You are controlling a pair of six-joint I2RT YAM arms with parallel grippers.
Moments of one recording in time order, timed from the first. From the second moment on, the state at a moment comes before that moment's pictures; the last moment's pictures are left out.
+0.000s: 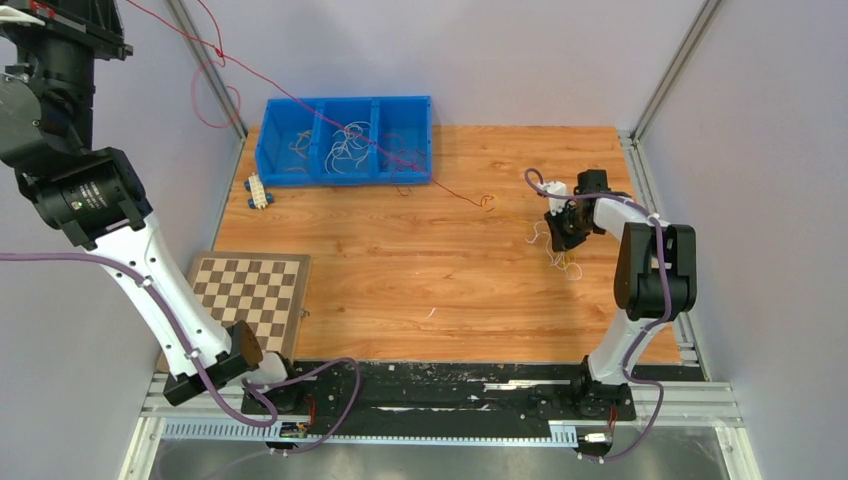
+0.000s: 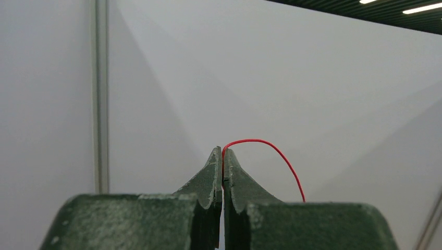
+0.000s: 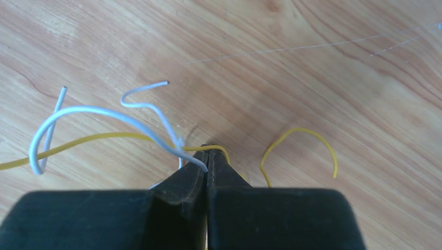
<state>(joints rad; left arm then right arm) 0.54 1.42 2.30 -0.15 0.47 -0.54 -0.06 1.85 1.14 -0.56 -0.30 -0.59</state>
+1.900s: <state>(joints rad) 0.55 1.32 1.81 -0.28 0.87 -0.42 -0.28 1.84 1.17 -0.62 -0.27 -0.69</state>
